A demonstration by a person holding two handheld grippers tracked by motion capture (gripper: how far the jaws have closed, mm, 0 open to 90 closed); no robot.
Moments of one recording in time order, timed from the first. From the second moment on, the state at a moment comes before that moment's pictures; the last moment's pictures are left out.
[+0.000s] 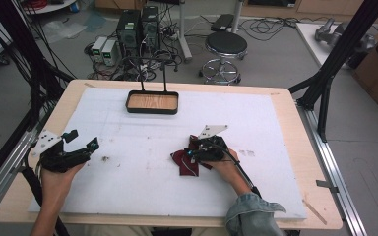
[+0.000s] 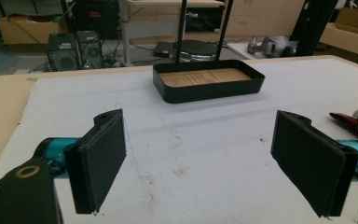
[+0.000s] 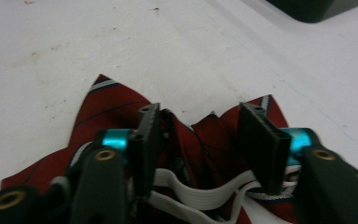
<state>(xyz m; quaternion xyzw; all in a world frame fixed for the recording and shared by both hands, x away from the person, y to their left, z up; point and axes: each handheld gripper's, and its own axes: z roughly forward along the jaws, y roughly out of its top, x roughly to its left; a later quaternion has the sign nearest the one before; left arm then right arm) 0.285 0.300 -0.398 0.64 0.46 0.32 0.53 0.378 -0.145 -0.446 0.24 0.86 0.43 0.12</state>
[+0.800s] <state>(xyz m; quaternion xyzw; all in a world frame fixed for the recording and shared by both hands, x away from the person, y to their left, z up) 0.289 0.294 -0.398 0.64 0.45 0.31 0.53 0.392 -0.157 -0.370 0.30 0.78 0.52 0.18</state>
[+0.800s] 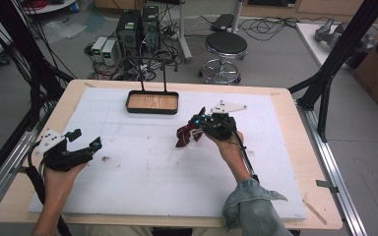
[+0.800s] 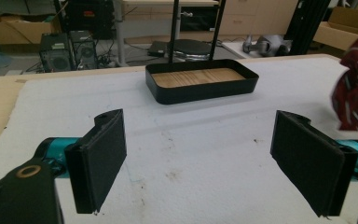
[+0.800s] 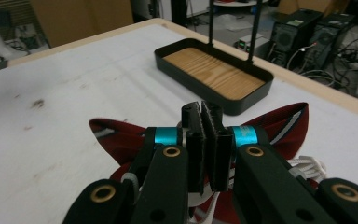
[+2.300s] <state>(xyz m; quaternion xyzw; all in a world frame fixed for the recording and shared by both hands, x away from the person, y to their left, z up) 0.294 0.290 -0.406 0.65 0.45 0.29 0.54 0.513 -0.069 -0.299 0.38 0.72 0.50 0.28</state>
